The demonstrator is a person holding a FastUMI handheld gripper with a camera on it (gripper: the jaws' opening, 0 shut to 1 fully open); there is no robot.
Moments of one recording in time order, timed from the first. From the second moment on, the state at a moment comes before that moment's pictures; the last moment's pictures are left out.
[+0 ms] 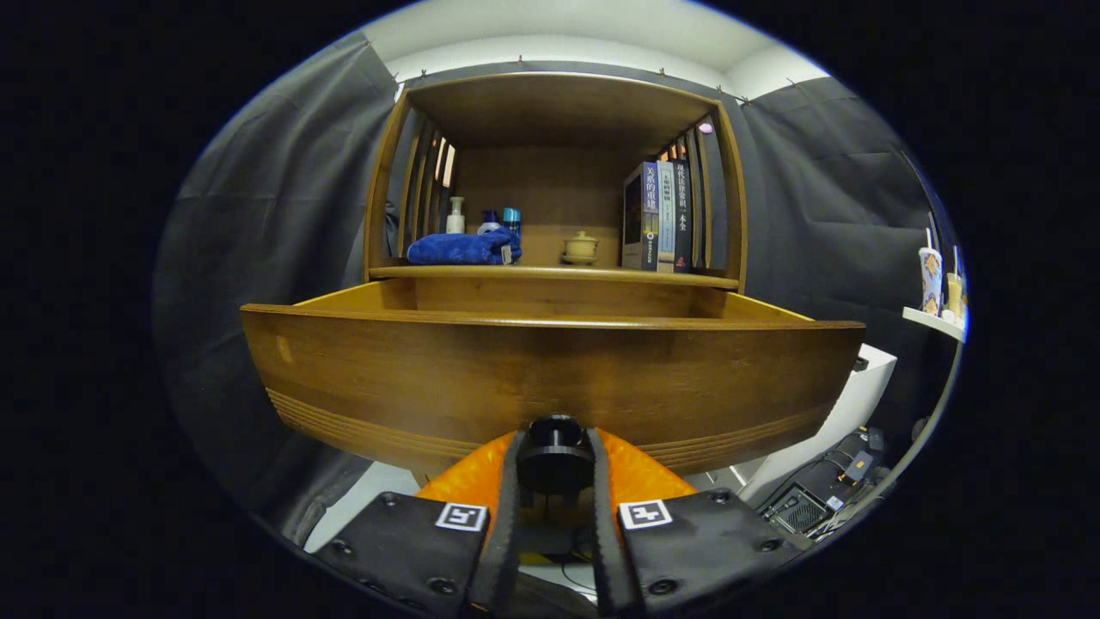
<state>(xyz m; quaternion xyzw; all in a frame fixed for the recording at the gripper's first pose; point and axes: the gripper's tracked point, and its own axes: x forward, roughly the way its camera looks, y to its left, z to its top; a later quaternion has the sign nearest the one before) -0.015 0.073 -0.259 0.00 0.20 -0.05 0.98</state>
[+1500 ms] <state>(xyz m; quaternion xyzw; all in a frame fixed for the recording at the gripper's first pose) 0.172 0.000 -0.289 0.04 0.58 -0.14 0.80</state>
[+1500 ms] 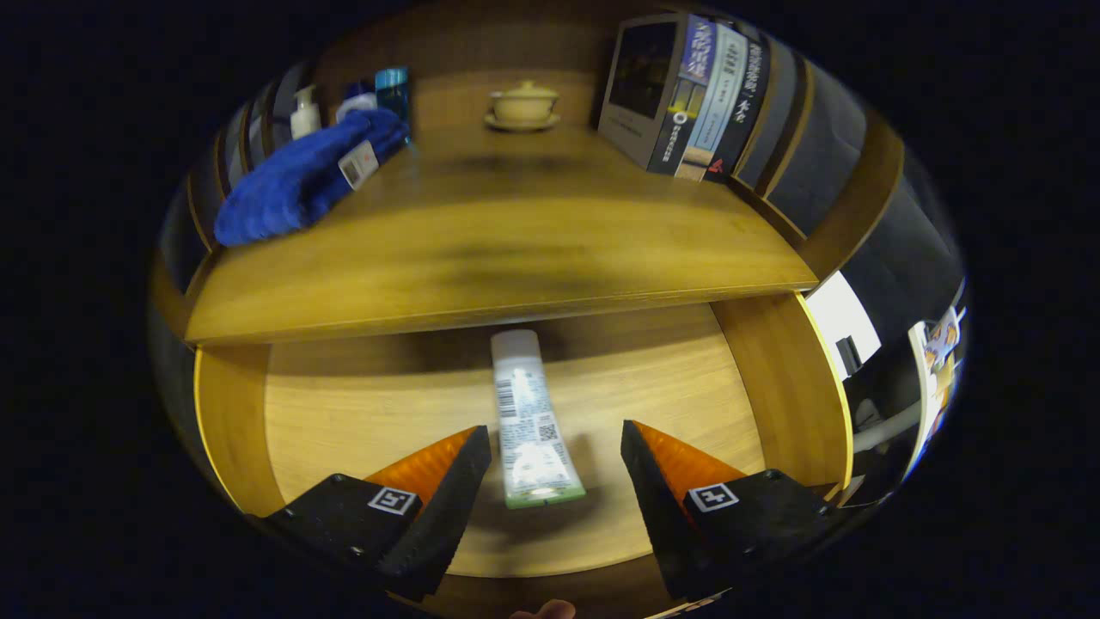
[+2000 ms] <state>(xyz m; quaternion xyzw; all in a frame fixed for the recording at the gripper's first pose) 0.190 0.028 -0.326 0.08 0.60 -0.09 0.79</state>
